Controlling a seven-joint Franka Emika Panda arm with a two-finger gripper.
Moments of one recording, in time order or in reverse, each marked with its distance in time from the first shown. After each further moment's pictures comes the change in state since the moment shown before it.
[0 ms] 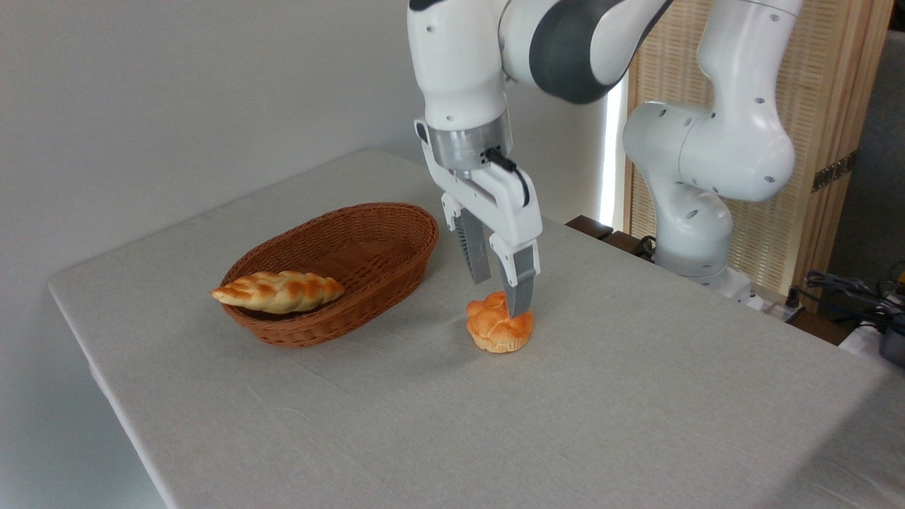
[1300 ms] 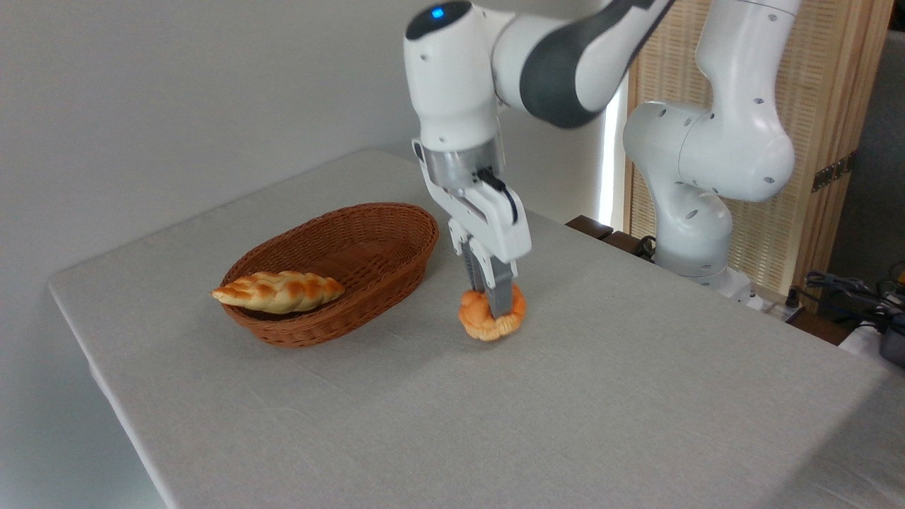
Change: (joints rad) arm -0.006 0.033 -0.022 0.015 0.002 0.006 0.001
